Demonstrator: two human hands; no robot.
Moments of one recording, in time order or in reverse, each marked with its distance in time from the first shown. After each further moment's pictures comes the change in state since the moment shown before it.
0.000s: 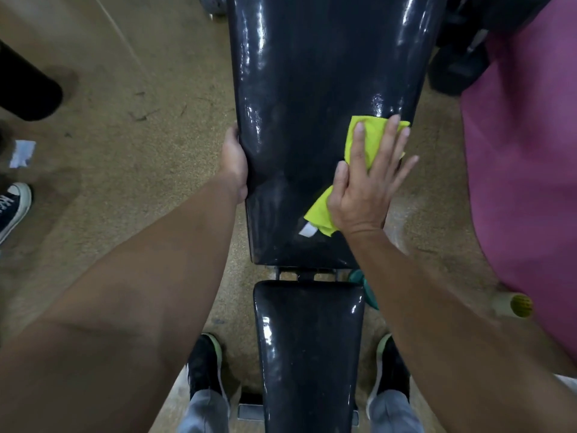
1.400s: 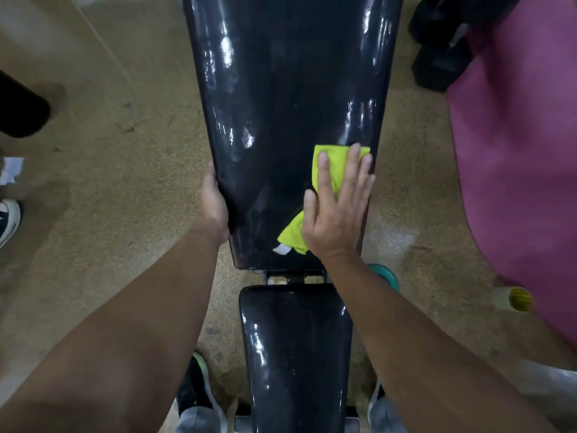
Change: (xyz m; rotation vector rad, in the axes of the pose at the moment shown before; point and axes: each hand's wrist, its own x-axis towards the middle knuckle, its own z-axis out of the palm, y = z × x) left_hand -0.011 -0.061 -0.016 -0.004 -0.026 0.044; right_hand -0.042 0.010 0.002 0.157 -0.063 -0.002
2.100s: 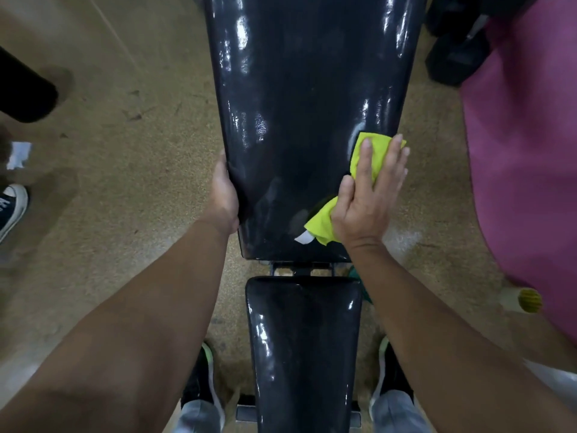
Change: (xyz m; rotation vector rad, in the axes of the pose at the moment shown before) left_hand -0.003 -0.005 -0.001 -0.028 0.015 -0.009; right_hand 0.001 0.023 -0.001 -0.002 0.055 0.075
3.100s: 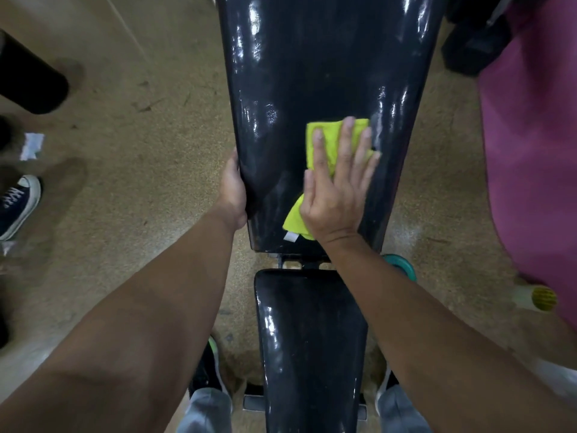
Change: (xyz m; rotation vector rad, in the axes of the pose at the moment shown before) left_hand 0.009 -0.007 -0.010 0.045 -0.026 -0.031; right_hand -0.011 -0.052 0.022 -0.097 -0.001 -0.177
